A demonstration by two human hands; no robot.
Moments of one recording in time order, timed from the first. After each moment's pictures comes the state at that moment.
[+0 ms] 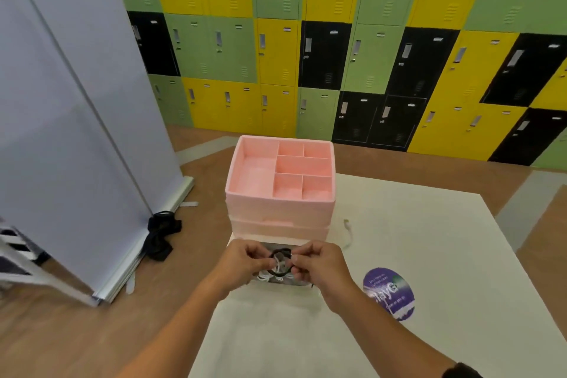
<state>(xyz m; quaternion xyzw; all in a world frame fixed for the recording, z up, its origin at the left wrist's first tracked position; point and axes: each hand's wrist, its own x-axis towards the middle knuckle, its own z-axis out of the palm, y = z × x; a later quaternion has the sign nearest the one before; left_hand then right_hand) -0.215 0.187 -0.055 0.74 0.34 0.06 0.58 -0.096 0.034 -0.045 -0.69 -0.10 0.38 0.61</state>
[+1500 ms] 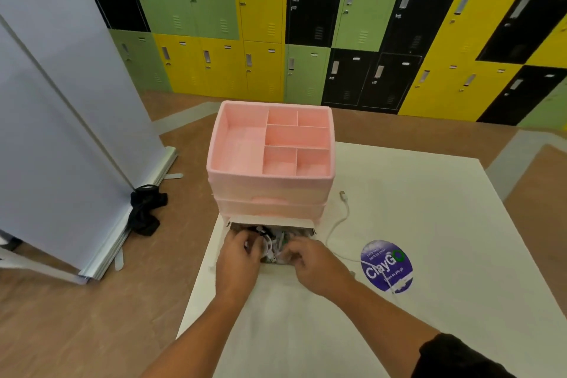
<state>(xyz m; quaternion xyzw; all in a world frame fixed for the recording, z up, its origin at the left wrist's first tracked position) -0.199 0.171 -0.135 0.79 0.43 0.20 0.40 -0.081 0.037 -0.104 -0.82 -0.43 0.28 0.27</state>
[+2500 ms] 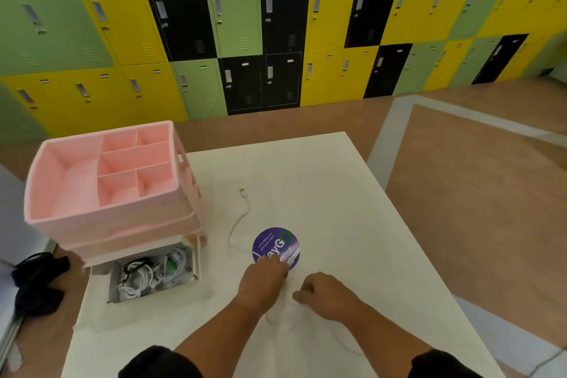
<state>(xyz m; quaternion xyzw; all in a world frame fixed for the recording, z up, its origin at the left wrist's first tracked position) -0.062 -0.035 -0.166 0.98 0.02 -0.14 0.09 -0.028 -0.204 -0.138 -0.90 -0.12 0.37 0.23</state>
